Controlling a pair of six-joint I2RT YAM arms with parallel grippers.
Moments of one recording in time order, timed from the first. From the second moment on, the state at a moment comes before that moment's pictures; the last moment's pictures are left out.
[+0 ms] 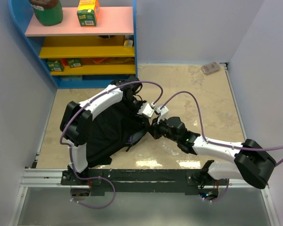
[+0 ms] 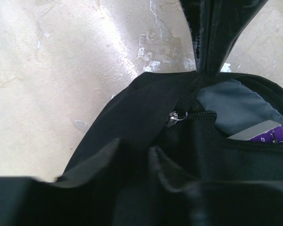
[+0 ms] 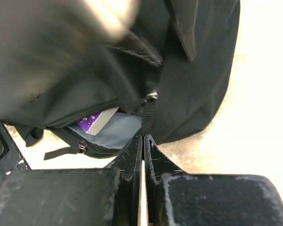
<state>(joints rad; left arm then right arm) -0.60 1.91 1.58 -1.00 0.62 1.42 0.87 1.24 0.48 0.39 -0.02 0.36</state>
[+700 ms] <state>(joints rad) -0.61 1.95 1.62 -0.80 0.50 1.18 0.89 1.12 0.39 0.39 0.04 0.40</state>
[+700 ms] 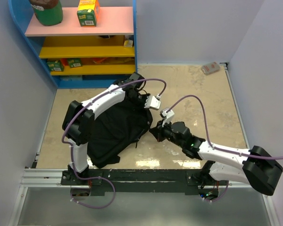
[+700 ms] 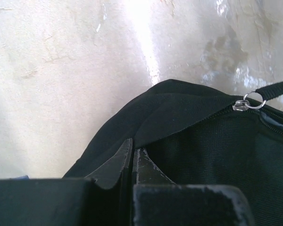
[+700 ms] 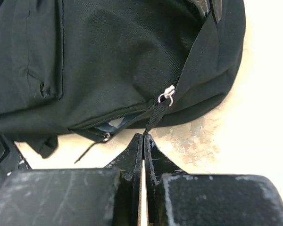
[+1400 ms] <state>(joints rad) -0.59 1.89 1.55 -0.52 0.40 0.85 1.05 1.10 0.43 0.30 0.14 0.51</state>
